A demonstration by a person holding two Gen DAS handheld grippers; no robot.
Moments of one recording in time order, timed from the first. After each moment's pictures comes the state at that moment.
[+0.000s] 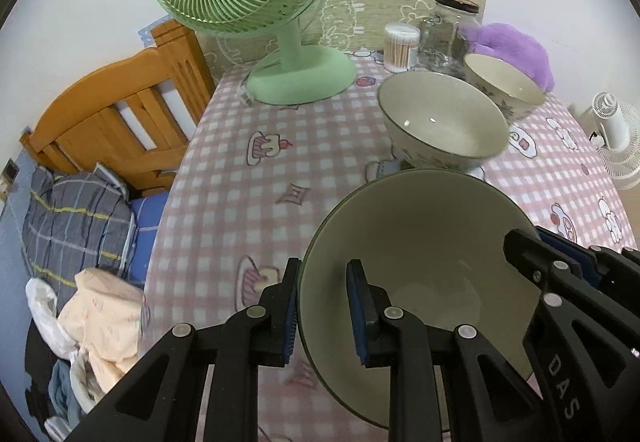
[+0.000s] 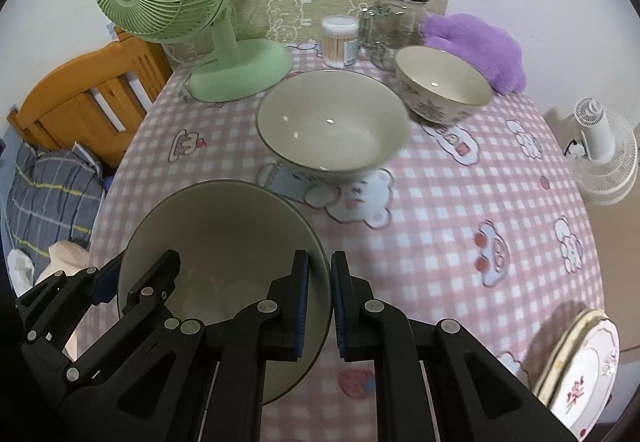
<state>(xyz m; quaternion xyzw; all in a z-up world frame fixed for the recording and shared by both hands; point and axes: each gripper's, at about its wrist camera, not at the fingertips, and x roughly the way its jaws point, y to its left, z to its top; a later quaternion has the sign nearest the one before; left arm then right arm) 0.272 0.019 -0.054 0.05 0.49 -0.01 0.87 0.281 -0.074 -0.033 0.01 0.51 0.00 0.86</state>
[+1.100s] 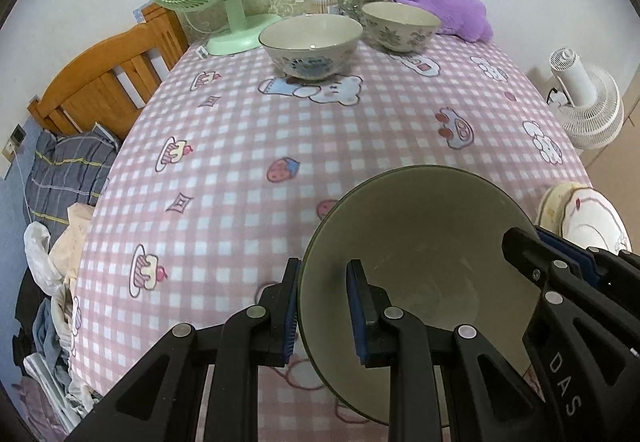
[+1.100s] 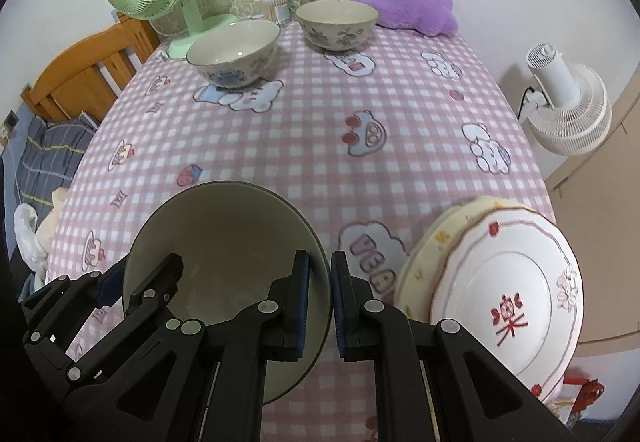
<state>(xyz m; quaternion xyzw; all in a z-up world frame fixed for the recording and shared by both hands) 0.143 -0.101 -0.062 0.04 0.51 0.00 0.86 0.147 -0.199 -0.034 0.01 0.53 0.01 0.85</state>
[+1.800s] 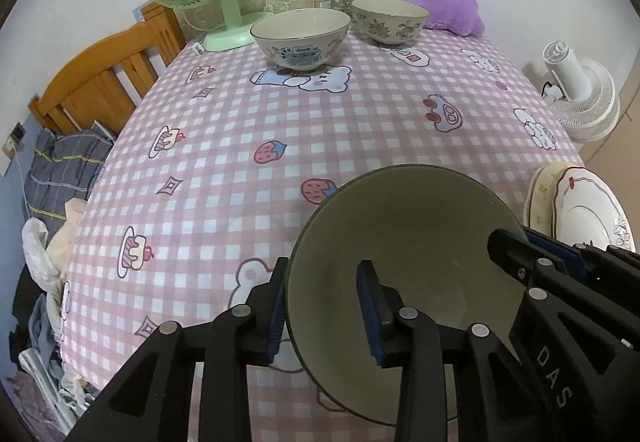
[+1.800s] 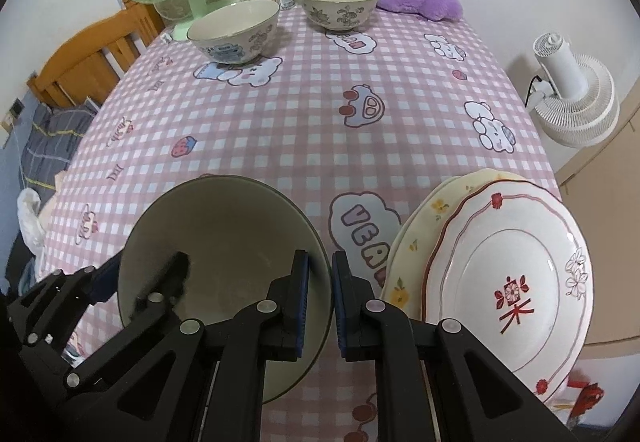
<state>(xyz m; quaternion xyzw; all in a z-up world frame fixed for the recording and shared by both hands) 0.125 -0.110 -0.072 0.04 0.51 0.00 0.86 0.134 -0.209 -0.051 0.01 0.54 0.04 0.84</state>
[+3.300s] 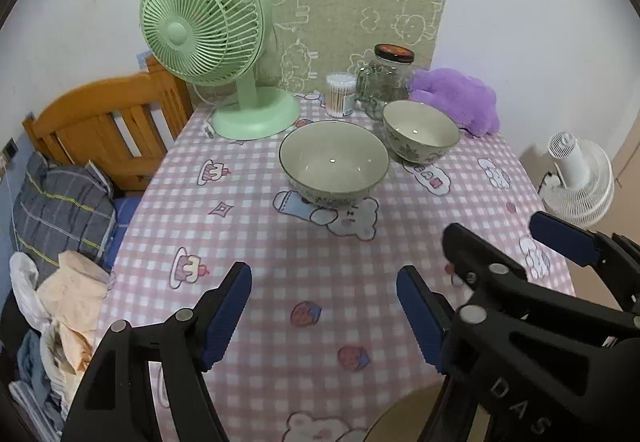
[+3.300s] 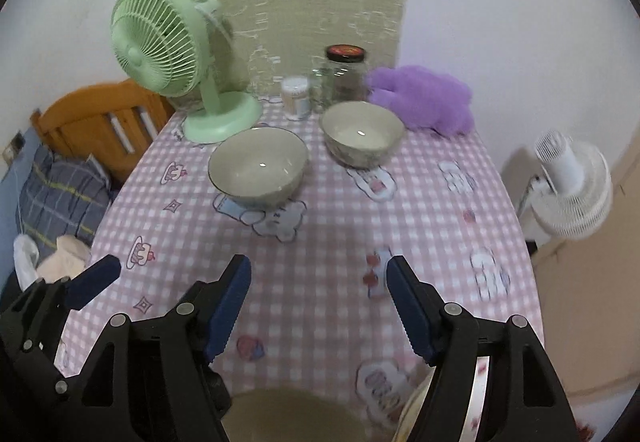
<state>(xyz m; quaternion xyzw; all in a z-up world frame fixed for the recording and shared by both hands) 0.234 -0.066 0.006 -0.01 0.44 -0.02 0.90 0.243 -0.162 0.035 -0.03 0.45 0.04 0.89</state>
